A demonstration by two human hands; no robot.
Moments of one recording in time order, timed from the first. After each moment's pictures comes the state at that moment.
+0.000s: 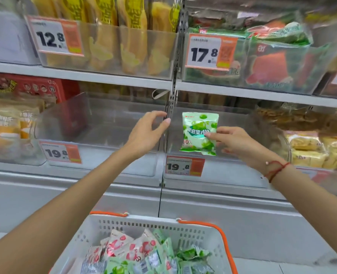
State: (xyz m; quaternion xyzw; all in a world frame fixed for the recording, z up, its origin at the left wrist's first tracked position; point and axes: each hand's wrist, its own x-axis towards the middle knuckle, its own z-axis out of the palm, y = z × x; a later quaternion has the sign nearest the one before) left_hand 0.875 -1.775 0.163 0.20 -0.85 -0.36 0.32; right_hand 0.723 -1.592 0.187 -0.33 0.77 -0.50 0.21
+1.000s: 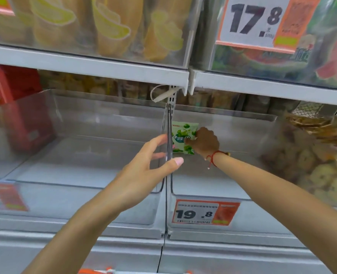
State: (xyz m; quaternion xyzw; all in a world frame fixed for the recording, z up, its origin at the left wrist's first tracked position) left_hand 0.852 -1.813 0.128 0.17 -0.81 -0.53 0.20; right_hand 0.588 -1.794 0.089 -0.30 0.92 -0.25 -0.05
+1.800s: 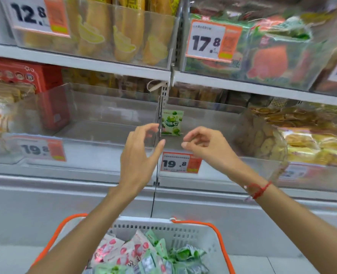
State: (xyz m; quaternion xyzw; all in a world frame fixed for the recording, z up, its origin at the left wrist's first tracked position) left_hand 0.887 -1.749 0.096 0.16 -0.79 -0.28 0.52; right_hand 0.773 -1.614 0.162 -0.47 0.75 -0.46 0.08
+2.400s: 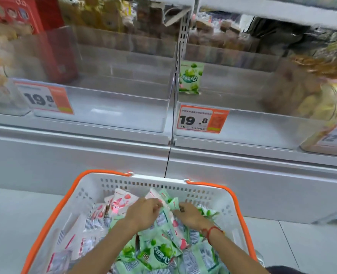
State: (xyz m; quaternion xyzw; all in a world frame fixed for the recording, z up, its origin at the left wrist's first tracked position) left_hand 0.946 -1.720 -0.128 0.26 -0.91 -0.30 -0.10; right_hand 0.819 -1.596 -0.141 -0.34 0.82 -0.22 0.40
